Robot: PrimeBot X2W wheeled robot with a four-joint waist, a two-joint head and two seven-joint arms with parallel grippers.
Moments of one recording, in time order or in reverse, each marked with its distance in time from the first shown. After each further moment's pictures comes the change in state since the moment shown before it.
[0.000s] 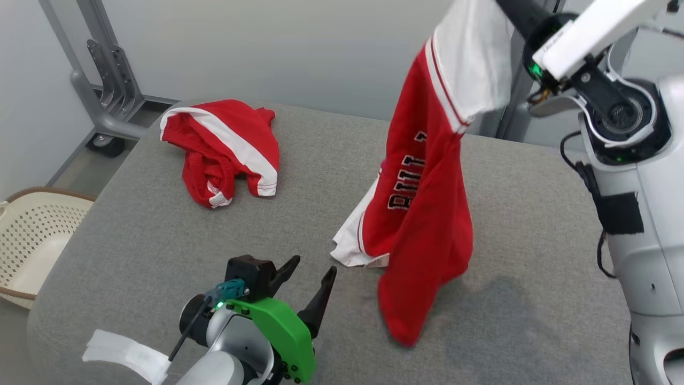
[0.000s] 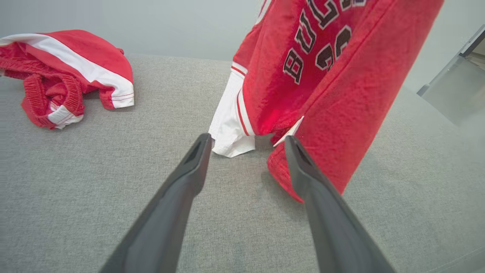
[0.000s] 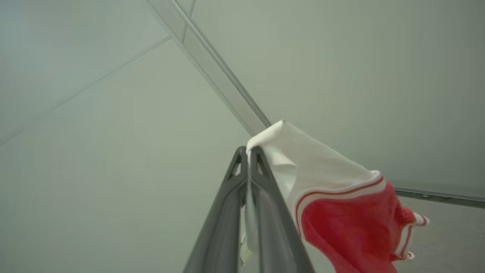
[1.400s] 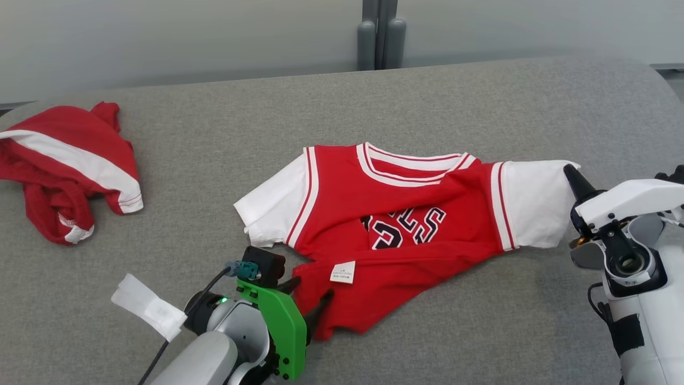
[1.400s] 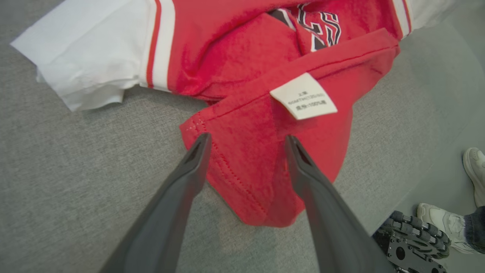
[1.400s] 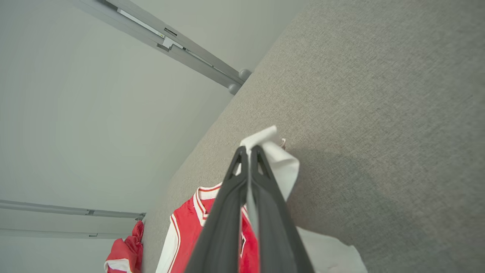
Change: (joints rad) left arm -0.105 0.004 -0.051 0.190 -0.073 -0.119 0.154; right arm 0.432 0.018 -0.270 0.243 -0.141 0.007 -0.191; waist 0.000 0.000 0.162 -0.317
